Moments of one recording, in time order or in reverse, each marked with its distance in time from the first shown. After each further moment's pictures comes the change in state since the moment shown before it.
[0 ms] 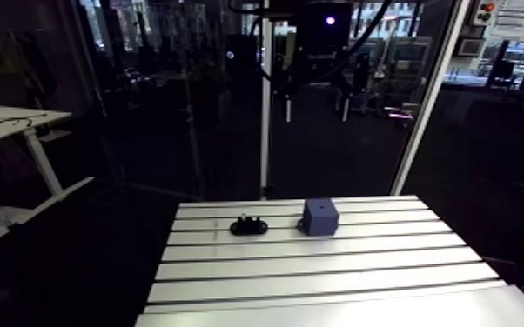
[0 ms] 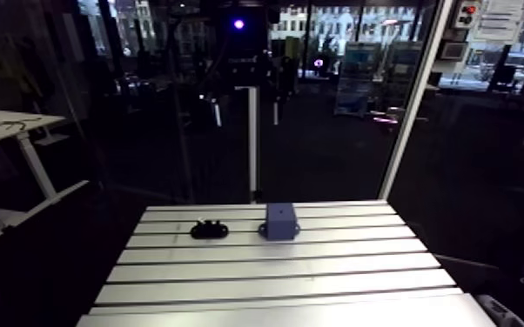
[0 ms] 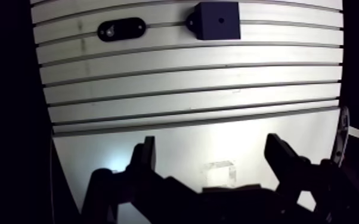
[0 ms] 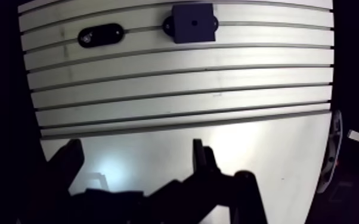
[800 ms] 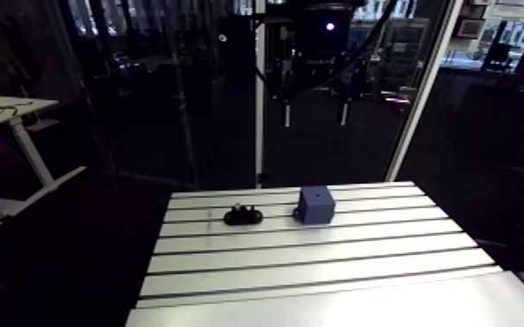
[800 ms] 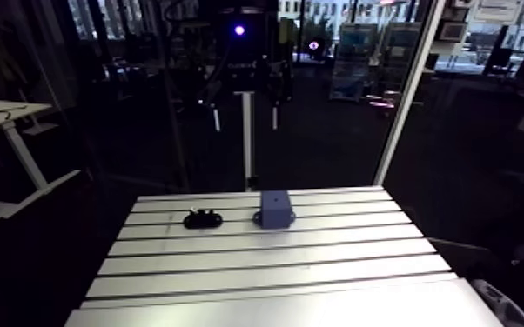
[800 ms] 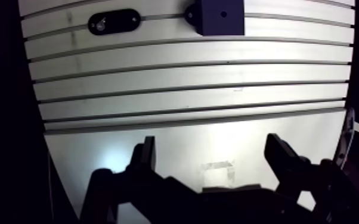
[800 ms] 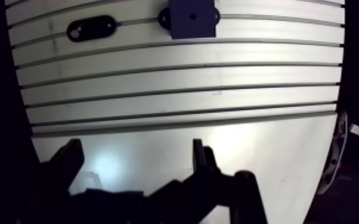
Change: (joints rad) arm -0.025 0.058 0.015 -0.003 0.007 -0.036
